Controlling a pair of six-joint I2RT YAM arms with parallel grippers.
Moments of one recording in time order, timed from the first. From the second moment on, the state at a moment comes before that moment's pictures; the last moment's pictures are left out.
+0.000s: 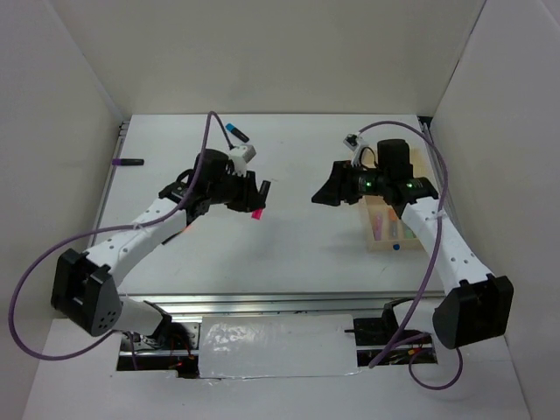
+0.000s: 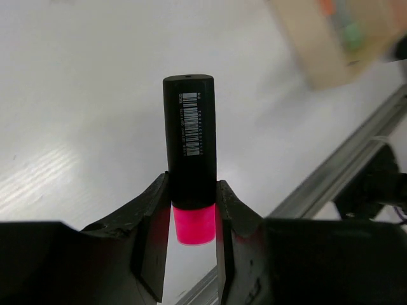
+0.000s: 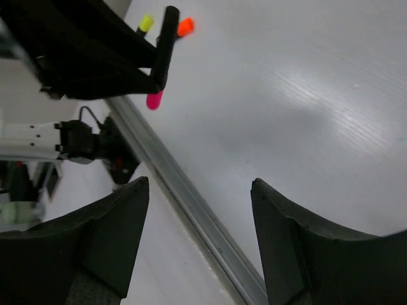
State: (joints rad) left arm -0.48 1.42 1.10 -0.37 0.32 -0.32; right arm 0.18 1.23 1.11 -0.53 -0.78 0.21
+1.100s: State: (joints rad) left arm -0.72 1.42 1.27 -0.36 0.28 -0.32; right arm 0.33 1.45 1.22 -0.32 -0.90 0.50
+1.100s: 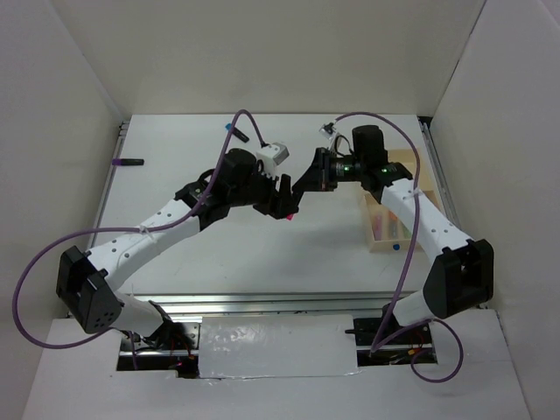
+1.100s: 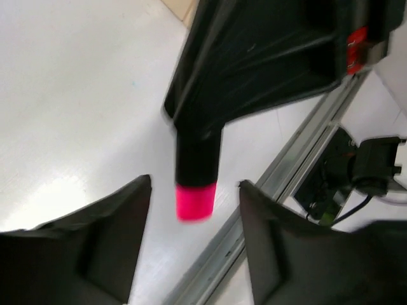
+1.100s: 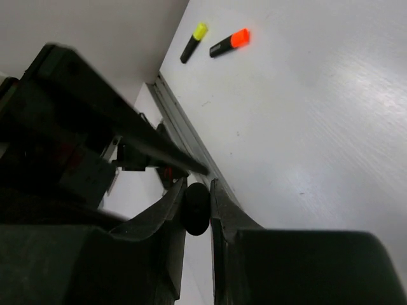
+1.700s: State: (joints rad) left arm -0.44 1.43 1.23 -0.47 -0.02 -0.18; right arm -0.22 1.57 1.39 -0.30 -0.35 0.17
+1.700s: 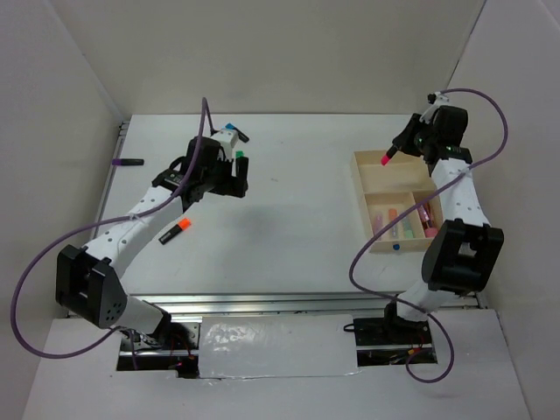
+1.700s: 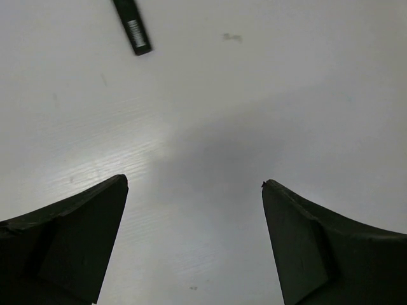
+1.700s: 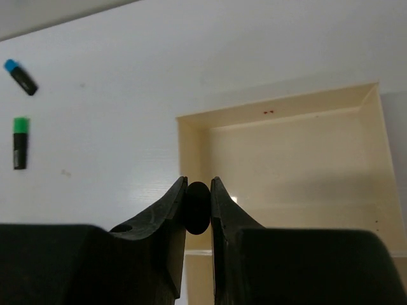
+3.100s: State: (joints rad) left arm -0.29 2.42 2.00 -0.41 -0.10 -0.20; right arm -0.15 1.49 1.32 -0.41 -0.51 0.21
